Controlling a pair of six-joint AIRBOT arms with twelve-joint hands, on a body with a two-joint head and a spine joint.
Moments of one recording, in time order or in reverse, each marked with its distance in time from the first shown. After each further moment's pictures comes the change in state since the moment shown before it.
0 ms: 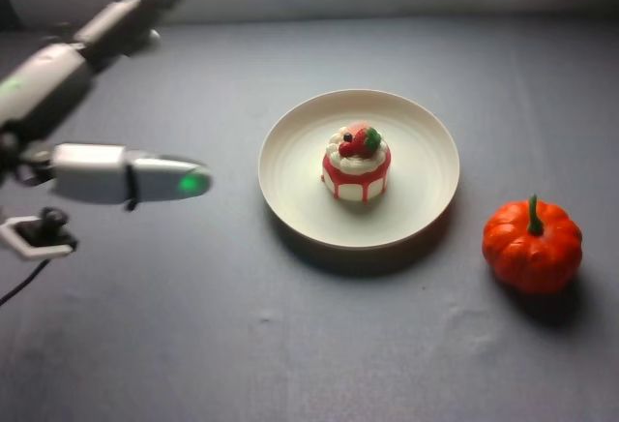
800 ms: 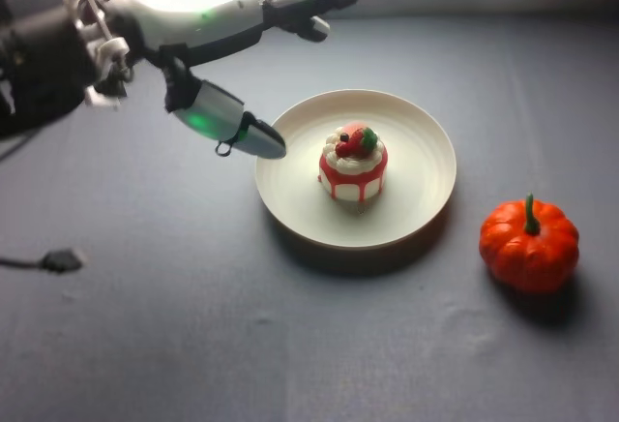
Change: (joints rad) left arm -0.497 -0.176 0.281 0.945 0.440 -0.004; right arm -0.007 -0.002 0.006 -0.004 -0.022 0.010
